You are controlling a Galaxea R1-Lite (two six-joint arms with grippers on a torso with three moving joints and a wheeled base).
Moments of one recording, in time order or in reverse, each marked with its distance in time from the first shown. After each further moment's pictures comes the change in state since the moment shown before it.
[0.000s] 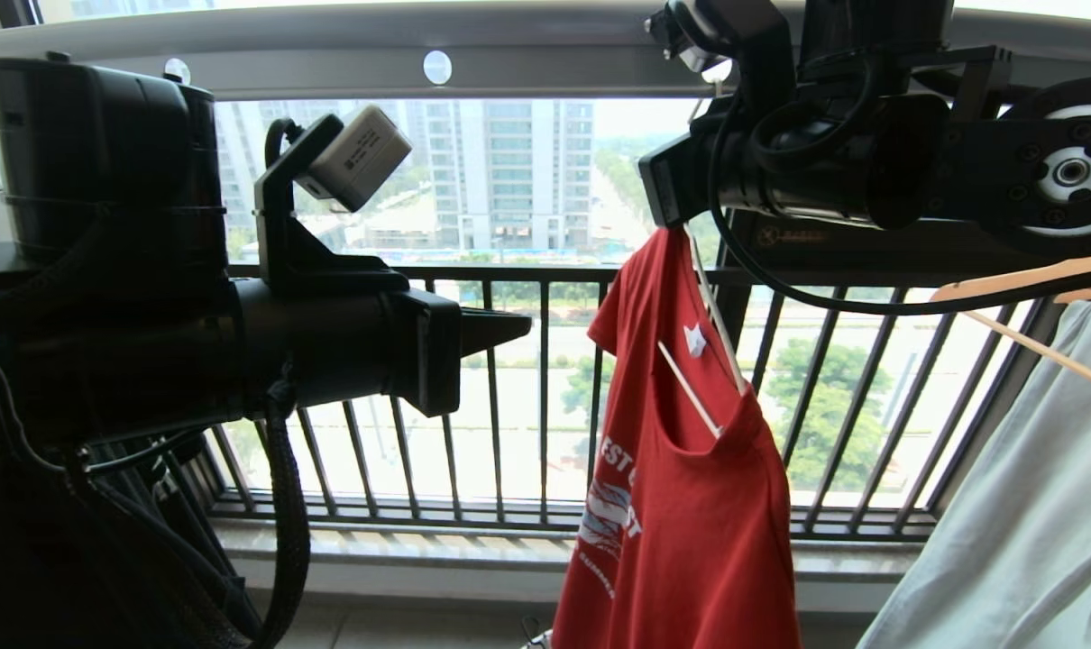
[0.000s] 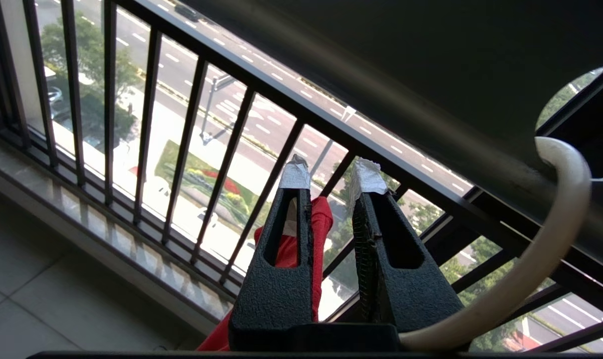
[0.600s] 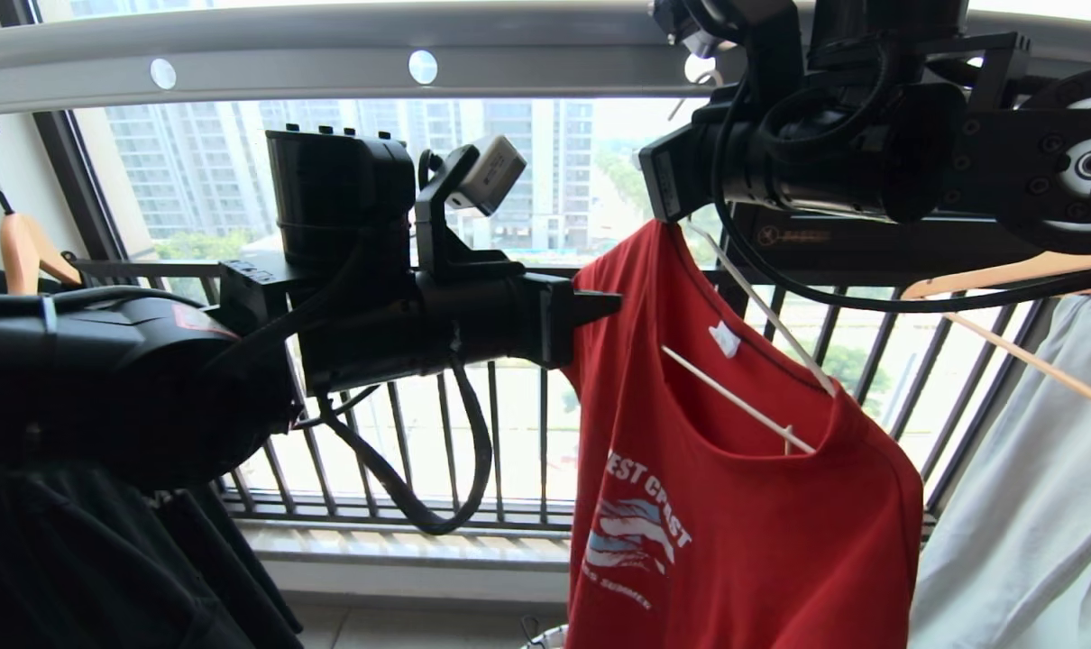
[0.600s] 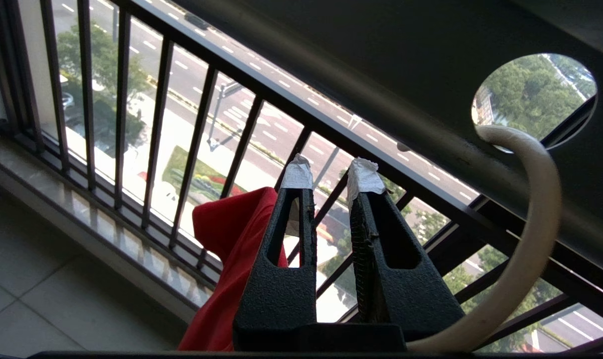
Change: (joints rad) left arm -0.008 0.266 -0.134 -0.219 -0.076 -0.059; right arm 0.009 -0.011 -0.001 -0.001 0.019 0.000
